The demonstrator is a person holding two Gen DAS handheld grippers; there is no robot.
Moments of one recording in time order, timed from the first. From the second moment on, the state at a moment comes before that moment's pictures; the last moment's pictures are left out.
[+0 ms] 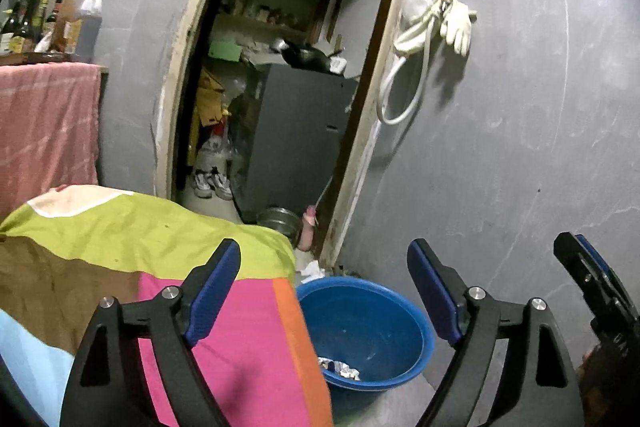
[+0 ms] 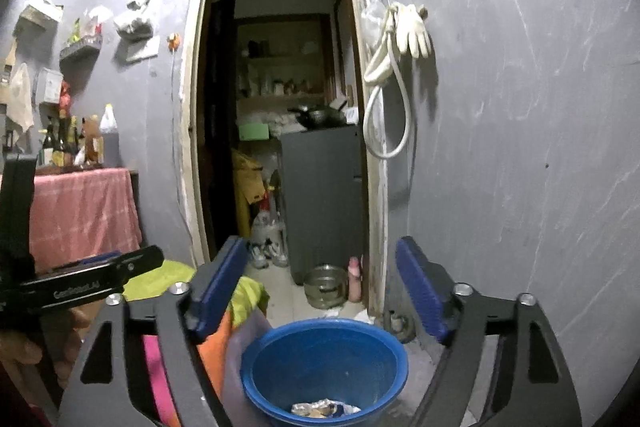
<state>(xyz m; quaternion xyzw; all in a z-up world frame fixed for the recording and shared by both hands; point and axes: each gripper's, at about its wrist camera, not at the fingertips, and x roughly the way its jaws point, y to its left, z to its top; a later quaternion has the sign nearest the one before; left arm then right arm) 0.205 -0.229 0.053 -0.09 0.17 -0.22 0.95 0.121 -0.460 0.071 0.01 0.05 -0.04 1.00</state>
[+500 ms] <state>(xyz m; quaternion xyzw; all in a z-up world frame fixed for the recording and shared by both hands) 0.140 -0.183 0.068 -0.08 0.13 -0.22 0.96 0.068 -0.422 0.090 0.02 0.02 -0.01 1.00</state>
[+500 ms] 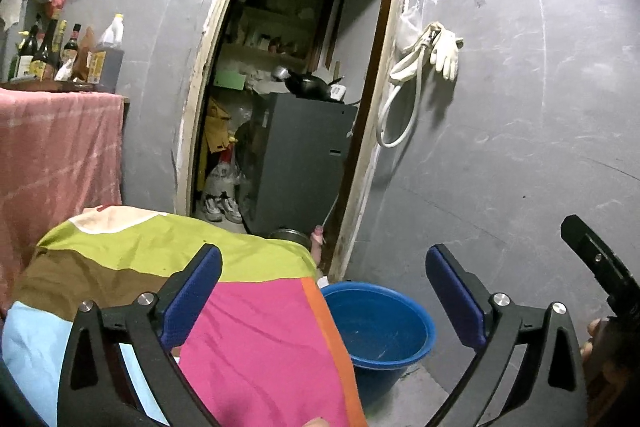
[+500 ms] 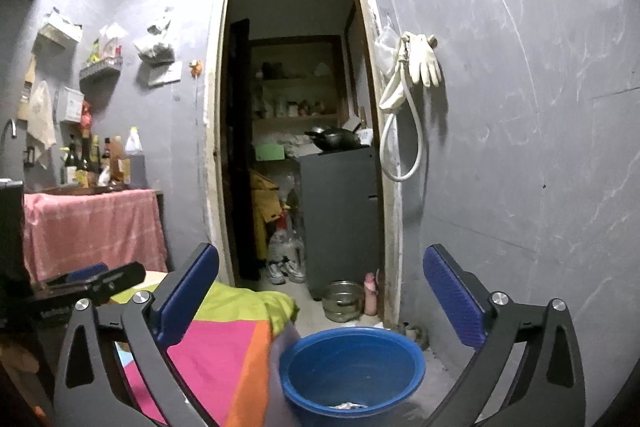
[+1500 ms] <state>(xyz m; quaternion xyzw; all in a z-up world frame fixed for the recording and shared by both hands) 0.062 -0.153 0.028 -0.06 0.11 -0.17 0.98 0.006 -0.404 0.043 0.01 0.05 -0.06 1.00</state>
